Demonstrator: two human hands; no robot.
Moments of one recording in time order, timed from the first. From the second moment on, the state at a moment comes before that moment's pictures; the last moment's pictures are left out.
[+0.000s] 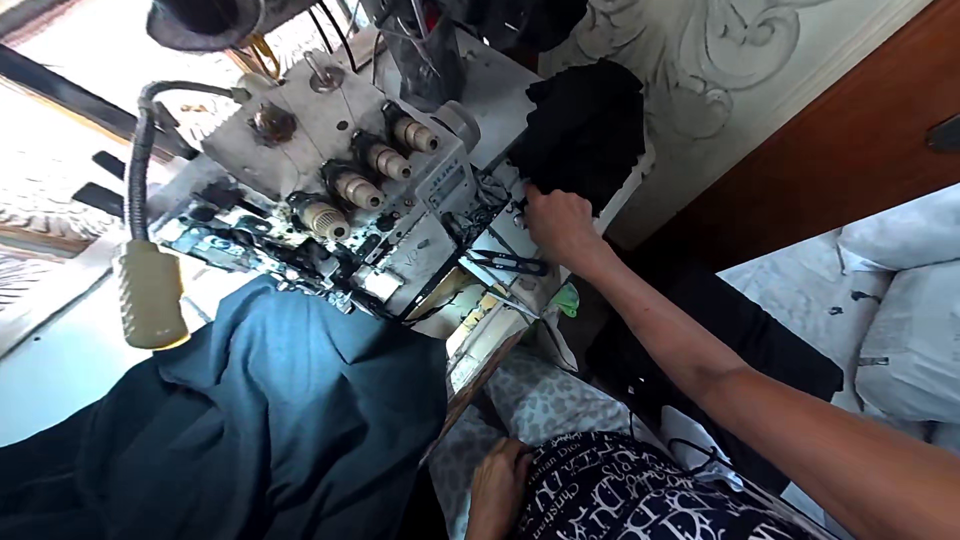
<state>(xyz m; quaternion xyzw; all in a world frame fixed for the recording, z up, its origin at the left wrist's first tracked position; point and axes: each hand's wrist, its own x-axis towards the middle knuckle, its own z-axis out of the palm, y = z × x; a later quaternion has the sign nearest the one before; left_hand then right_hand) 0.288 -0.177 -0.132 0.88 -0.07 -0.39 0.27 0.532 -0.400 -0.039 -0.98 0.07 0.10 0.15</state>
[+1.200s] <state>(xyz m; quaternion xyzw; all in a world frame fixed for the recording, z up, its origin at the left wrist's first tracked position) 0.294 -0.165 -0.151 0.83 0.00 -0.46 0.31 0.509 -0.441 -0.067 -0.90 0.08 -0.23 0.35</state>
